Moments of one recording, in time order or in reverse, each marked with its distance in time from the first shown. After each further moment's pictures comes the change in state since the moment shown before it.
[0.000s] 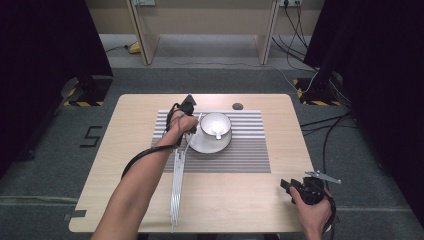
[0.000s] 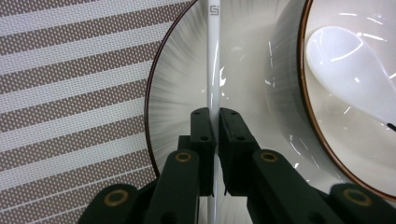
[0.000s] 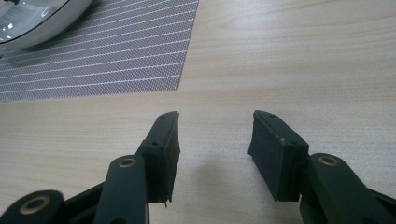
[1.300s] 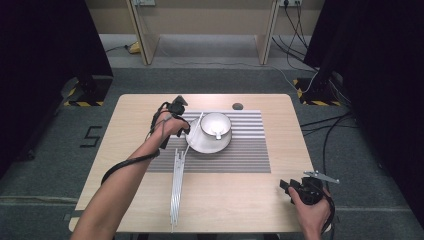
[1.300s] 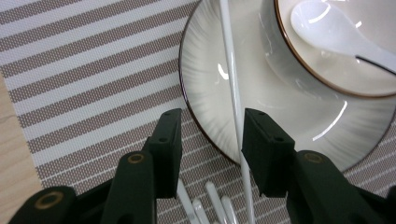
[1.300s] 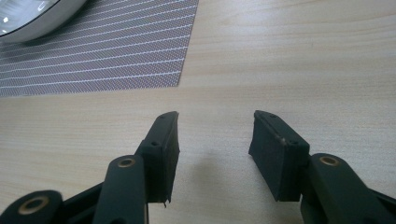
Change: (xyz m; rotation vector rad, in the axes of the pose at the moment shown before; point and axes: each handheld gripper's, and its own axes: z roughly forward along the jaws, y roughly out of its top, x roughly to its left) left arm 0.013 -0.032 -0.050 -0.064 0.021 0.145; right arm 0.002 -0.001 0.002 0.010 -0.011 -0.010
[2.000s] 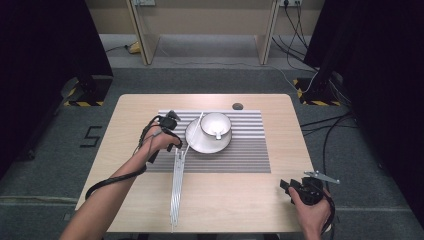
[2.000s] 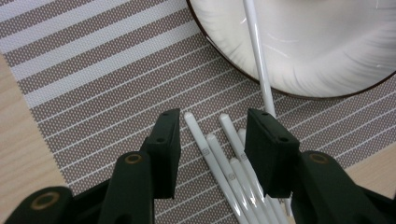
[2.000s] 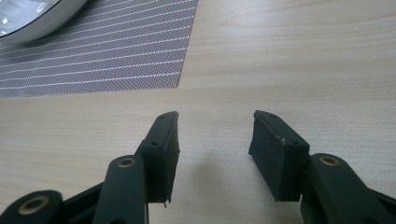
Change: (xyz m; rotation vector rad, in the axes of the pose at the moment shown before) left arm 0.011 -0.052 -0.001 0.047 -0.004 0.068; right arm 0.000 0.000 -0.001 -0.003 -0.004 0.001
